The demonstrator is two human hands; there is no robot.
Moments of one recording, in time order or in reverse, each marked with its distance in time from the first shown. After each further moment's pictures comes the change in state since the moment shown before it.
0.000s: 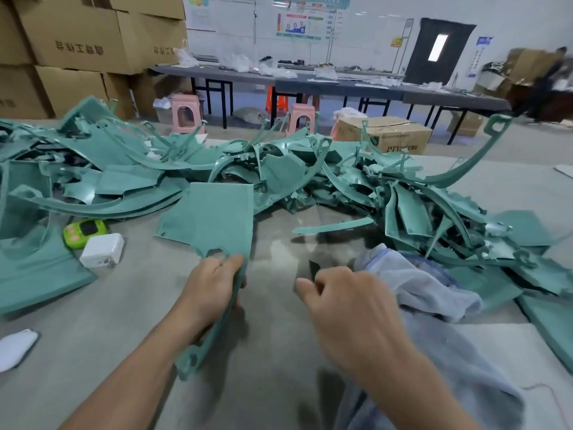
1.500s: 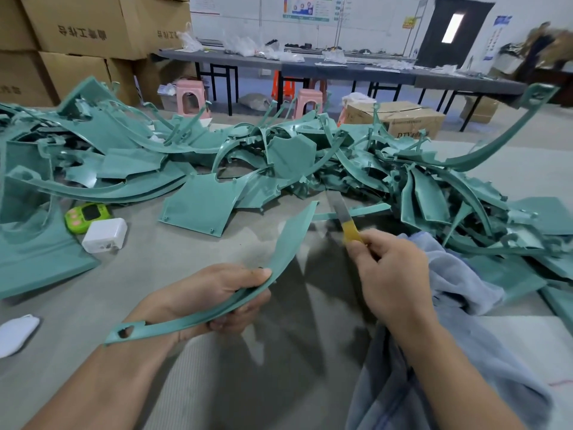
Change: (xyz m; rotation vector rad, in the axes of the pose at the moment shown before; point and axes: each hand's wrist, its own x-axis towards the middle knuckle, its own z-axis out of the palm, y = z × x) left_hand -0.018 0.008 -0.023 -0.433 -0.939 -0.180; right_hand 0.034 0.061 0.029 0.476 0.354 -0.001
